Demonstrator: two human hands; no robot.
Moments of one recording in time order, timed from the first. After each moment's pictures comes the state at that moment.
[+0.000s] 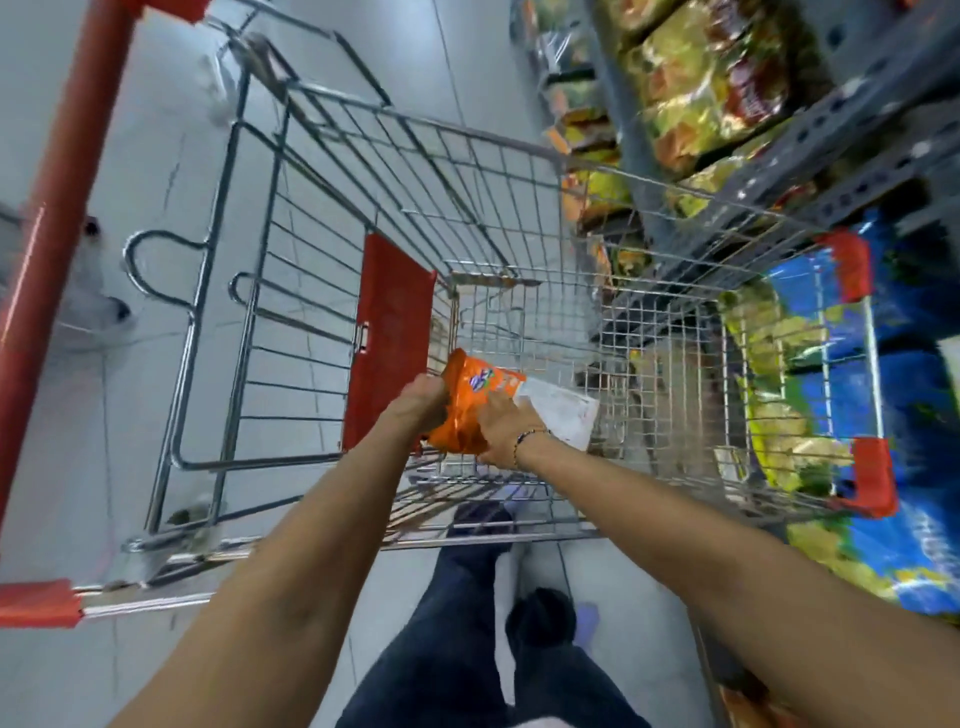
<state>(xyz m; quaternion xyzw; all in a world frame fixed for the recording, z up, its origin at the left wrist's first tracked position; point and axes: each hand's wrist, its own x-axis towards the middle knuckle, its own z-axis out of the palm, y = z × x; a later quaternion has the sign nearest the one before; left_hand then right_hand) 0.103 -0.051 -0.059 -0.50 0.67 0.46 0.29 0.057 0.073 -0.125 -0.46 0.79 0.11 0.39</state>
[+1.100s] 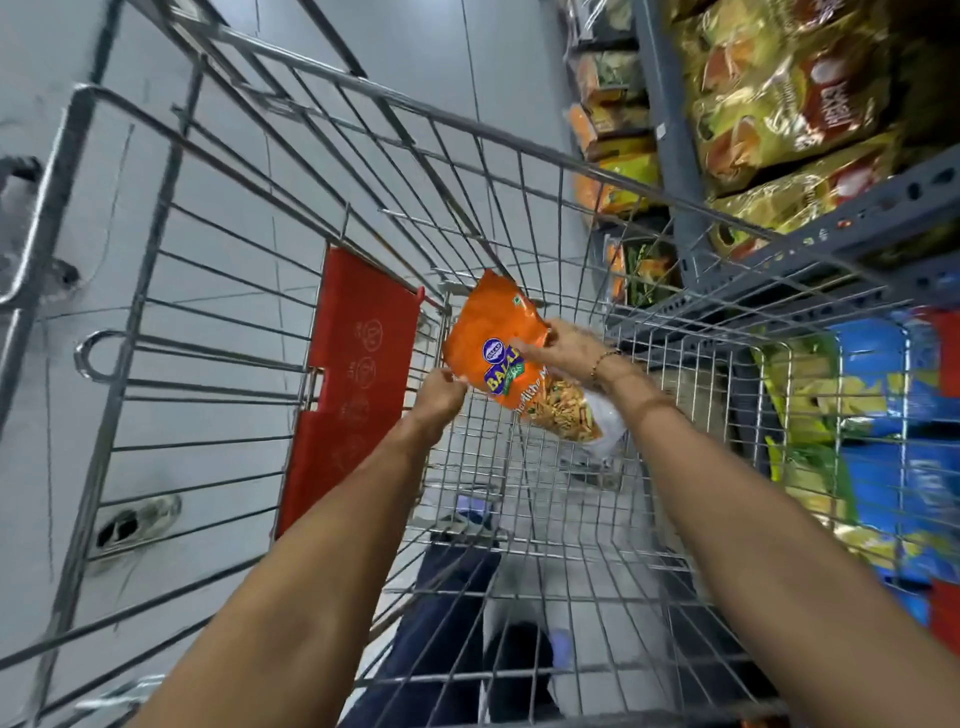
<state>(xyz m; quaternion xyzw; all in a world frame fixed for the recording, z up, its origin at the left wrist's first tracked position) 0.025 -0.065 -0.199 -0.52 0.58 0.60 0.18 -0.132 0.052 -0.179 -0.18 0.80 -0.23 0.53</state>
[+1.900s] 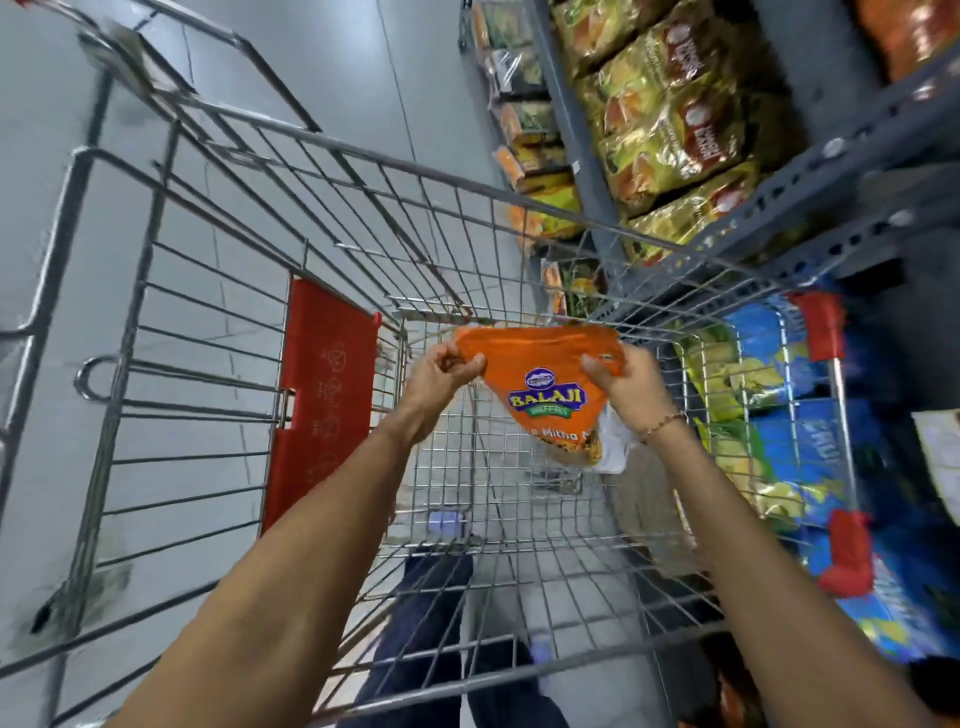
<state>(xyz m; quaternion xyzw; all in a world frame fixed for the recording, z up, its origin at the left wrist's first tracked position) 0.002 -0.052 -0.133 -0.33 0.54 0.77 0.08 -0.107 0.146 -0.065 -0.09 0.83 -0.44 0.33</state>
